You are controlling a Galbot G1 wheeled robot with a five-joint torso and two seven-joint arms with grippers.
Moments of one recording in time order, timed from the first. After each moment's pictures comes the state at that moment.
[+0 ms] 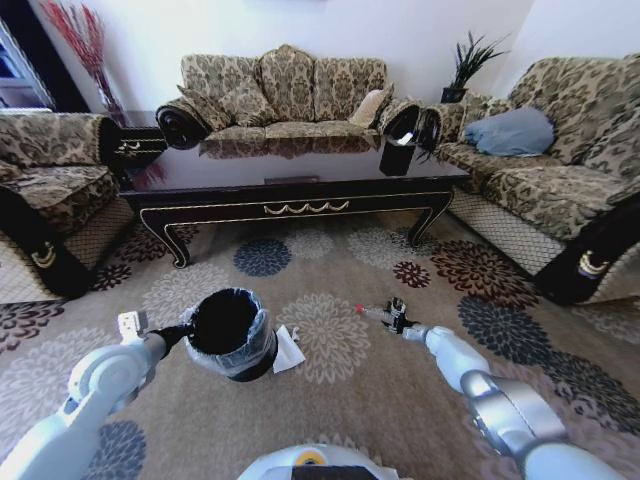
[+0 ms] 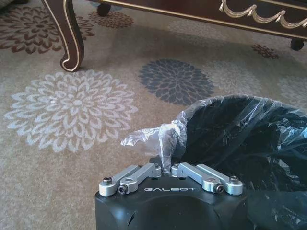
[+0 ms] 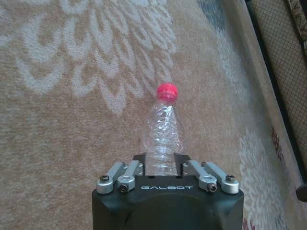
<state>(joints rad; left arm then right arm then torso) 1.45 -0.84 -0.77 -2.18 -1.28 0.74 -0.53 -0.42 1.14 0.13 0.27 -0.93 0.62 -0.07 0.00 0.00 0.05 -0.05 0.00</state>
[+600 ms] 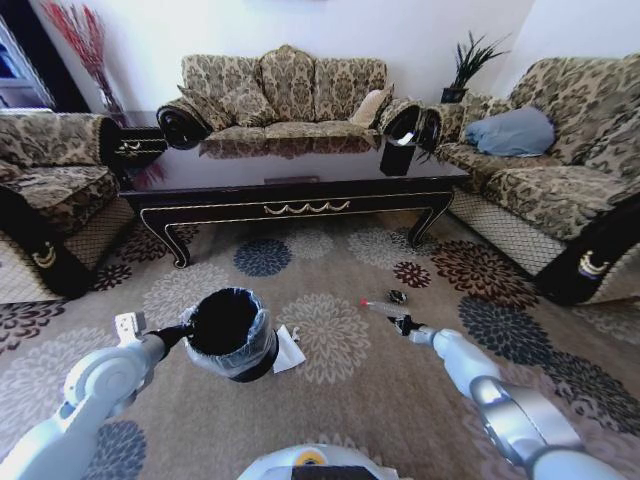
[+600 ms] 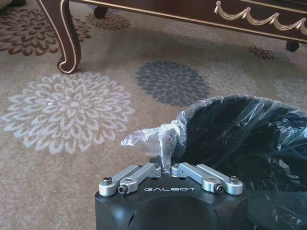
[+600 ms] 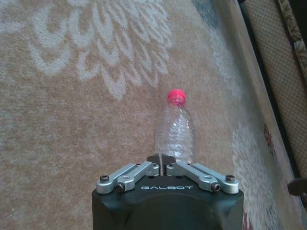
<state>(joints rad) 1.46 -0.84 -0.77 -2.20 -1.28 0.74 -0.53 -0.46 1.08 0.14 0.32 -0.89 0.68 -0.06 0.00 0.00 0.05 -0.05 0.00</state>
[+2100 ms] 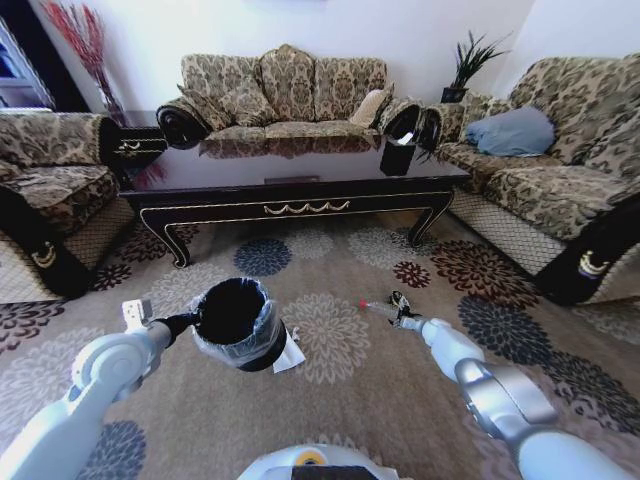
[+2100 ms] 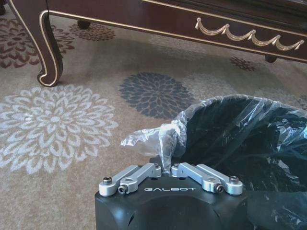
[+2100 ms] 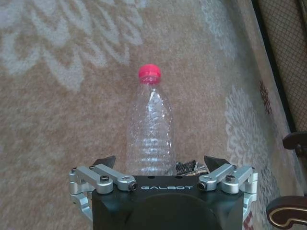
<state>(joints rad) 1.34 -0.81 -0.71 -2.17 -1.32 0.74 -0.53 -0.33 1.19 0.07 0.19 -0.80 0.42 -0.08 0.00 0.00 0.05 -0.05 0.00</state>
